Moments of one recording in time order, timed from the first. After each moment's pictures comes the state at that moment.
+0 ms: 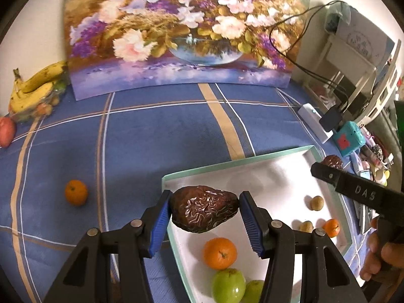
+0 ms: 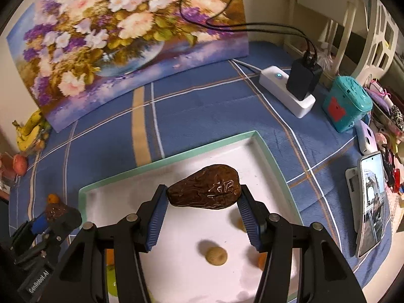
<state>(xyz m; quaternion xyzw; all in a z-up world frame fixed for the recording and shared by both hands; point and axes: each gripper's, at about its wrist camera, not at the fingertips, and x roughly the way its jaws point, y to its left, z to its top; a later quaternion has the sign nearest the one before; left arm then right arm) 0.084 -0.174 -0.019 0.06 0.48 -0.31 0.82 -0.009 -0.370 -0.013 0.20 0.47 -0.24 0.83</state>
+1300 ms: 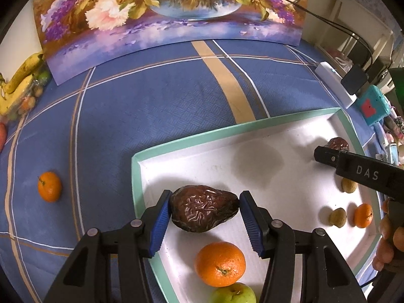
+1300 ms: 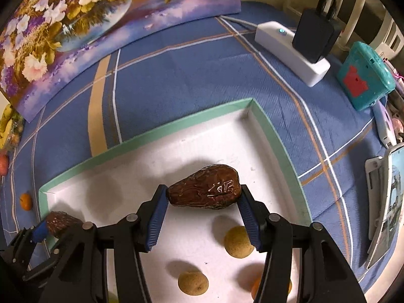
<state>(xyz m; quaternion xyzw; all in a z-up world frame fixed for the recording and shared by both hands) 0.087 -0.213 -0.074 0.13 0.53 -0.28 0.79 0.015 -0.407 -0.080 0.22 0.54 -0.24 0.78</state>
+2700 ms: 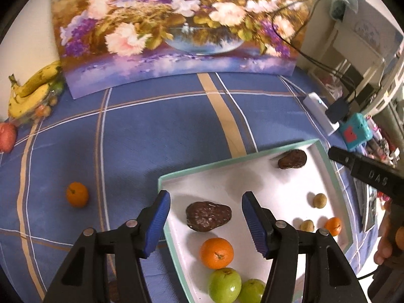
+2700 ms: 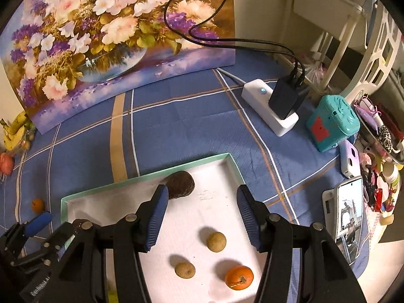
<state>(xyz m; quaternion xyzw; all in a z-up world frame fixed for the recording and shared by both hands) 0.093 -0.189 -0.014 0.09 0.51 -0.29 0.80 -0.002 -0.398 0.000 0.16 0.49 -0.26 0.82</state>
